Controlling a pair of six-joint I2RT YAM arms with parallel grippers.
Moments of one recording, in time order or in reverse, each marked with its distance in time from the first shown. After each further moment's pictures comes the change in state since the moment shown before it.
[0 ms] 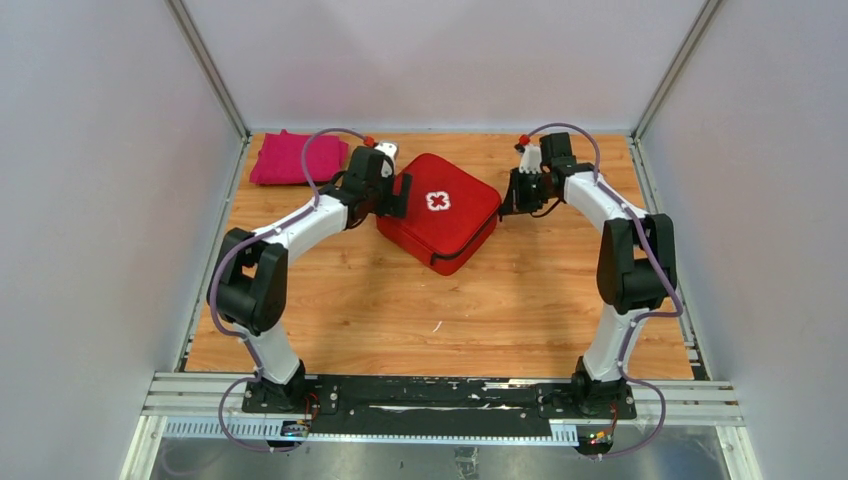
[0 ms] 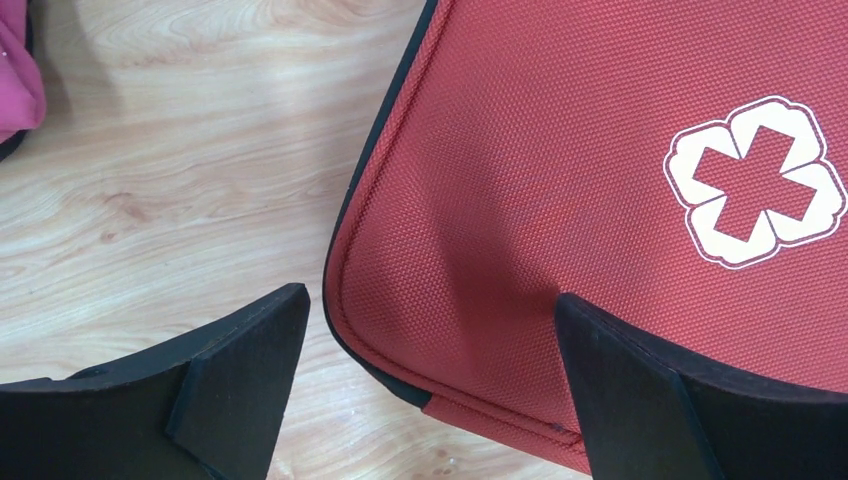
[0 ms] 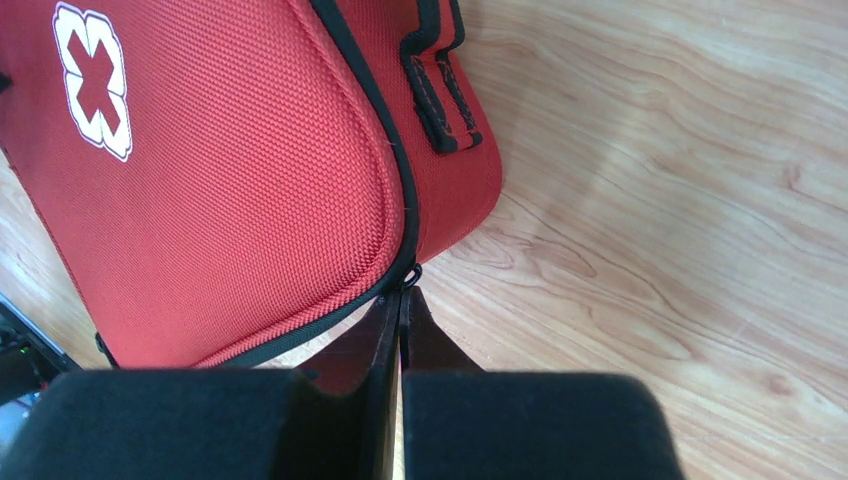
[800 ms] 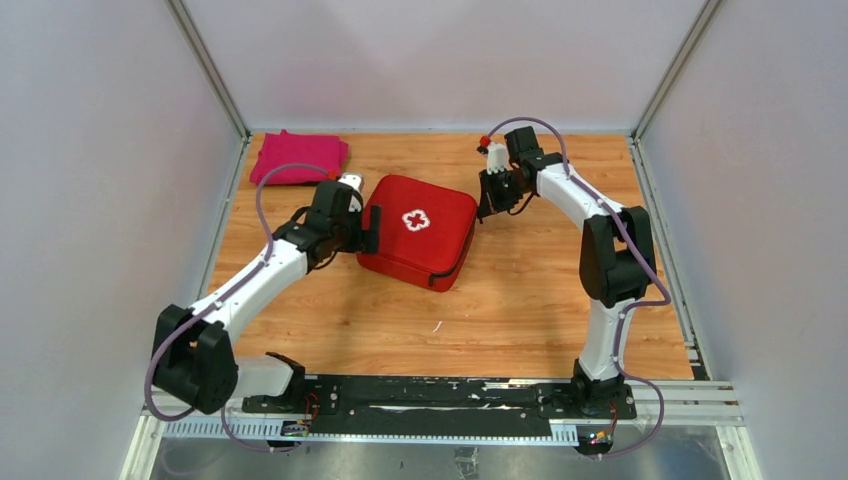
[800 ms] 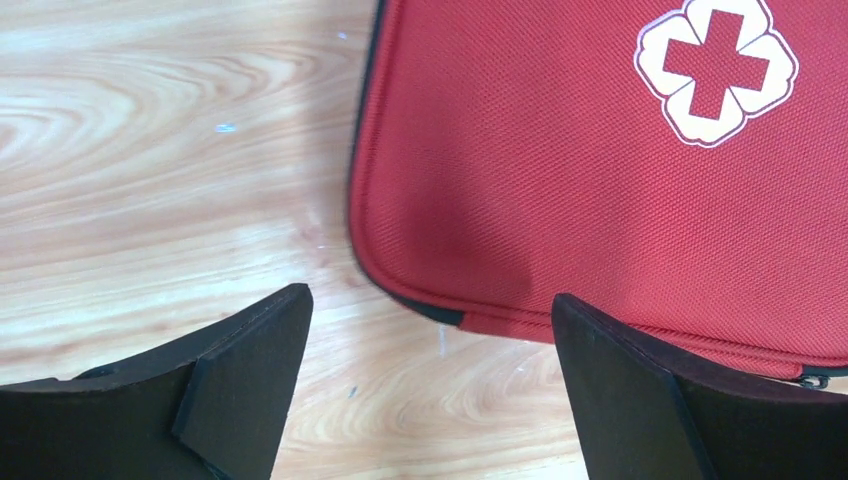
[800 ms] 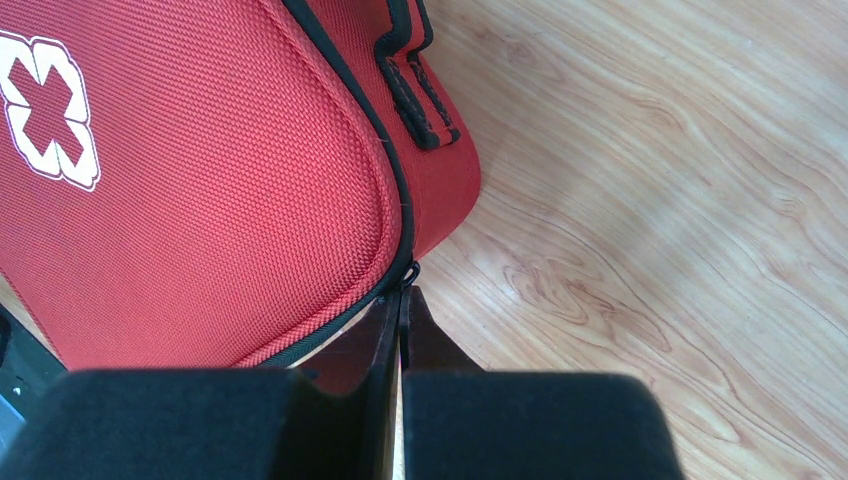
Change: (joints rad) left arm 0.011 -0.427 -0.309 -0.217 -0.005 -0.123; right arm 0.150 0.094 0.172 -0.137 0.039 -0.171
